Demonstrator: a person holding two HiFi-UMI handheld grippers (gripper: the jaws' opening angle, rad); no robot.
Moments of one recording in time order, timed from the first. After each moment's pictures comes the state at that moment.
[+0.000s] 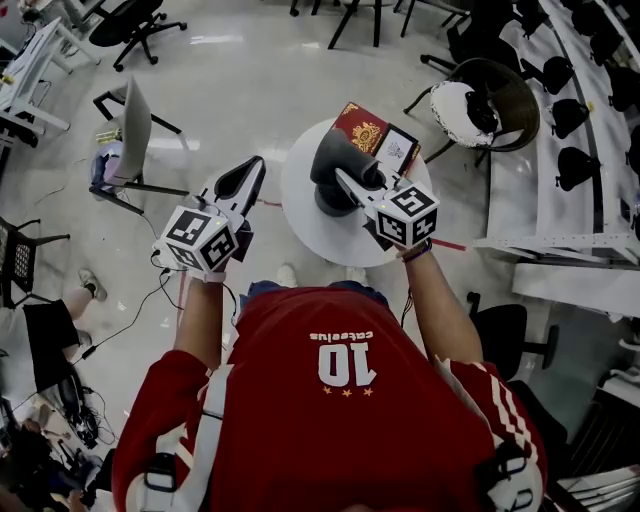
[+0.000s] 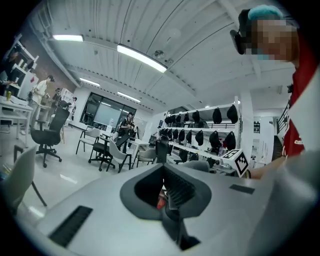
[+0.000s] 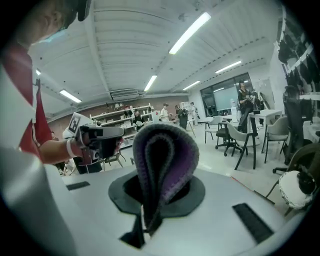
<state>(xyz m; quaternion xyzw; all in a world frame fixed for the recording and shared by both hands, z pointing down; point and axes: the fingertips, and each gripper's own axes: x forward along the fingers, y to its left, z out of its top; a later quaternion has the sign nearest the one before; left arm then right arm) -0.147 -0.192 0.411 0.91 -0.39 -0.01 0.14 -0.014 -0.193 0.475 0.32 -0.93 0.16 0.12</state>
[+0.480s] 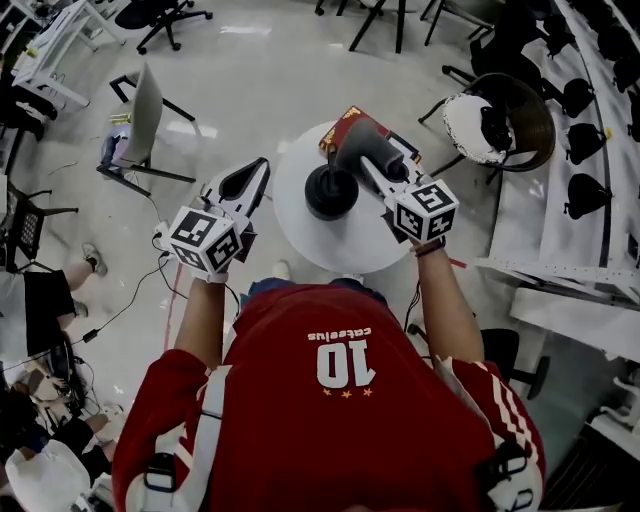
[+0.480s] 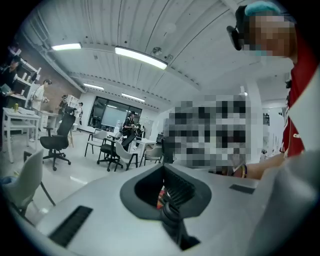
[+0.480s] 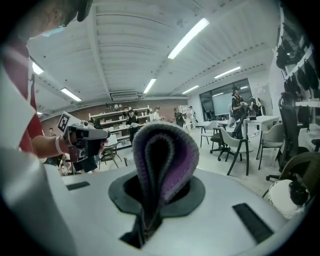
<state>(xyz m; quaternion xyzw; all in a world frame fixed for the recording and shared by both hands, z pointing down) -0.094 -0.190 0.411 0.89 -0.44 0.01 0.12 0.075 -0.233 0.472 0.33 -0.93 0.14 0.11</state>
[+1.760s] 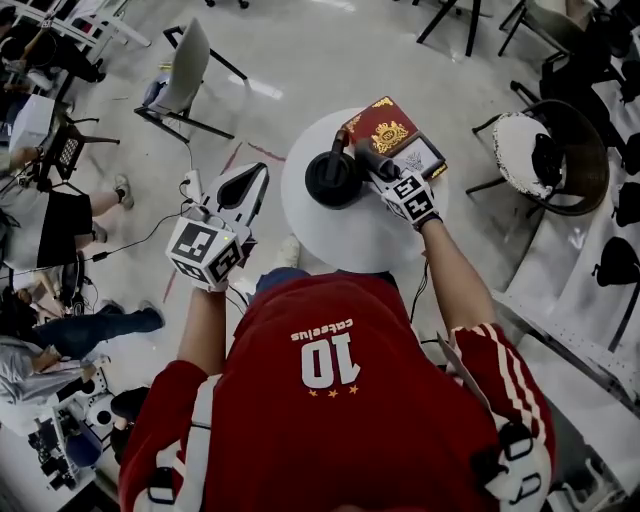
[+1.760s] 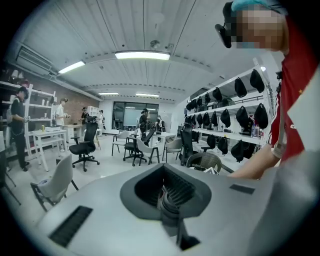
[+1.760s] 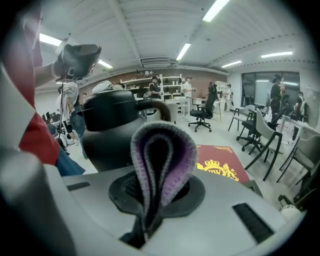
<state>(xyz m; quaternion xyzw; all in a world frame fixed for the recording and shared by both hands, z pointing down) -0.049 -0.161 0.428 0.82 -0.56 0.09 0.09 0.092 -0.269 0.698 0.14 -0.94 0.07 0.29</state>
